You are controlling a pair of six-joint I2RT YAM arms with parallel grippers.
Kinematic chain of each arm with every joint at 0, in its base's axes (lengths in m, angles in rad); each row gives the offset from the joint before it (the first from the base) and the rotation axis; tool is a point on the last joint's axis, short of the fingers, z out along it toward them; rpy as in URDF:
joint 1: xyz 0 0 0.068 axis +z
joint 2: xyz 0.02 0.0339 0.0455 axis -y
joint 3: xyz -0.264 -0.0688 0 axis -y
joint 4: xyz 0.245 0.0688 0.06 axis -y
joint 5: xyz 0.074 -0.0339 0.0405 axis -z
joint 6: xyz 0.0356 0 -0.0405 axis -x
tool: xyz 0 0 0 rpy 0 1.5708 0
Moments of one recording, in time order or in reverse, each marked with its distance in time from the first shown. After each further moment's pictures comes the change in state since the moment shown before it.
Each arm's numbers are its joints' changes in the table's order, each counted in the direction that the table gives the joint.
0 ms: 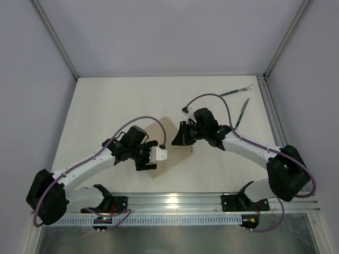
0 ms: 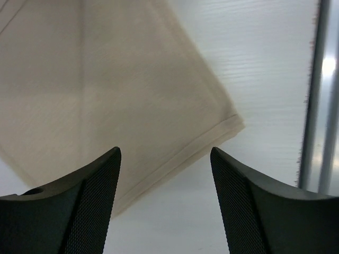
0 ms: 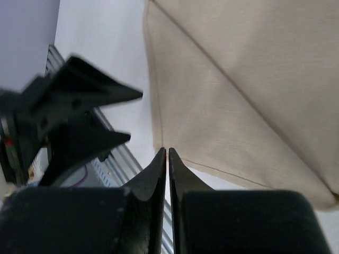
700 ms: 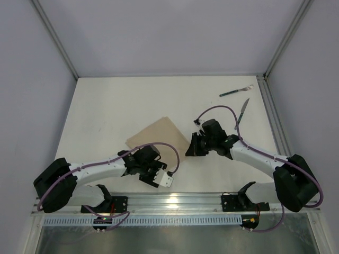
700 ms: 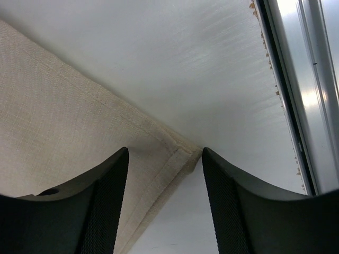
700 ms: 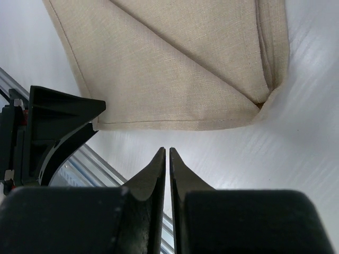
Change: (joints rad) left arm -0.370 -0.105 -0.179 0.159 -0.142 -0.207; right arm -0.094 0.168 -0.225 -0.132 0.135 0.004
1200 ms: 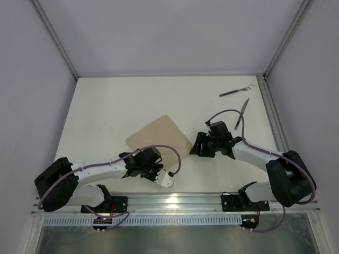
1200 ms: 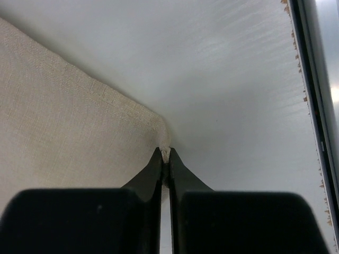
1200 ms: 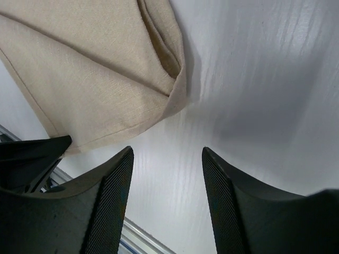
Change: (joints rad) left arm -0.029 -0.029 -0.014 0.079 -0.071 0.000; right arm -0.146 -0.028 -0.102 0.064 0.031 -0.055
